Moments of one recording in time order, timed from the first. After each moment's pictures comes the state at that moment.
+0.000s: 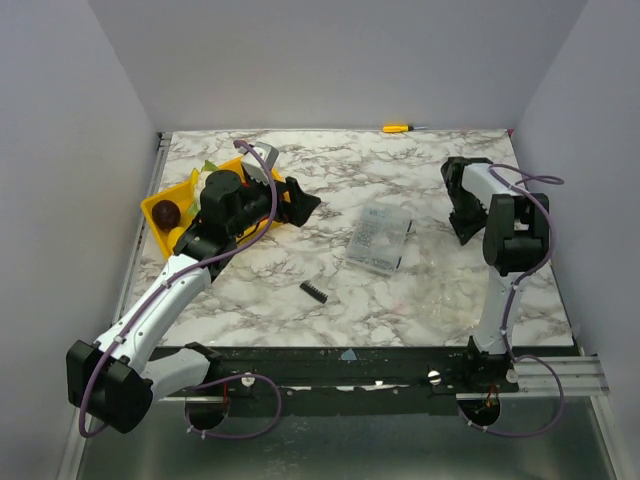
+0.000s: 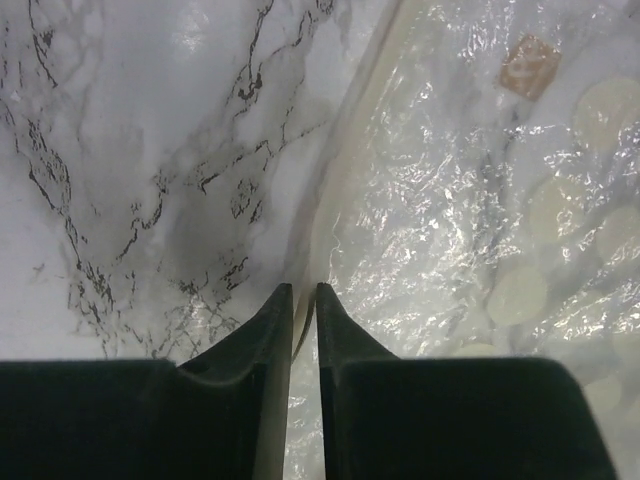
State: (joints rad) left arm -0.45 1.11 0.96 0.00 0.31 -0.30; right arm 0.02 2.13 1.61 -1.21 0.53 1.45
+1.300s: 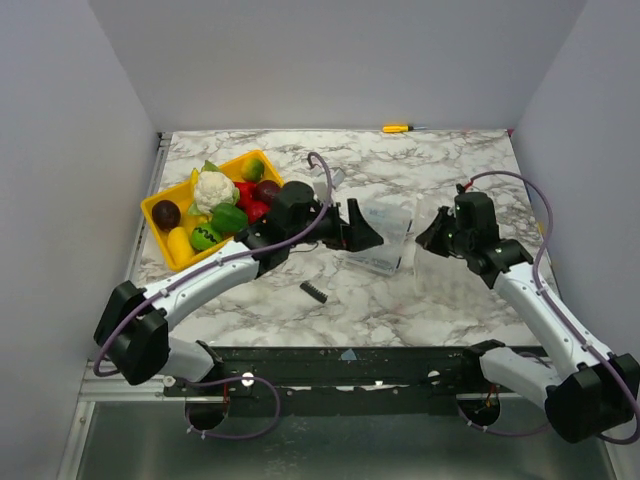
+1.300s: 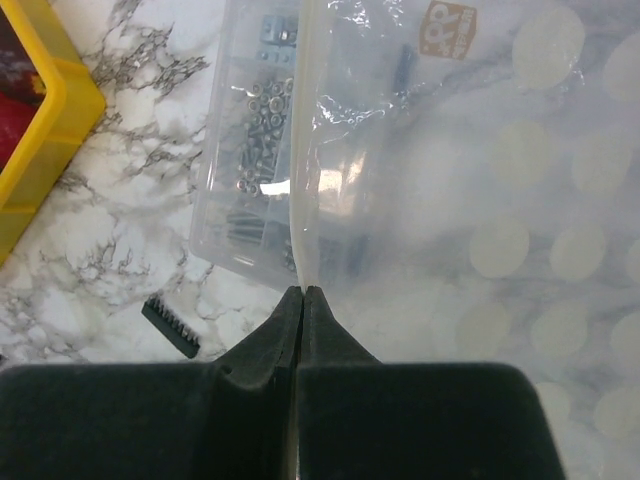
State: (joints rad) left arm -0.72 1.35 1.02 0.02 0.43 -0.69; right arm 0.30 1.05 0.85 -0.49 -0.02 0.57
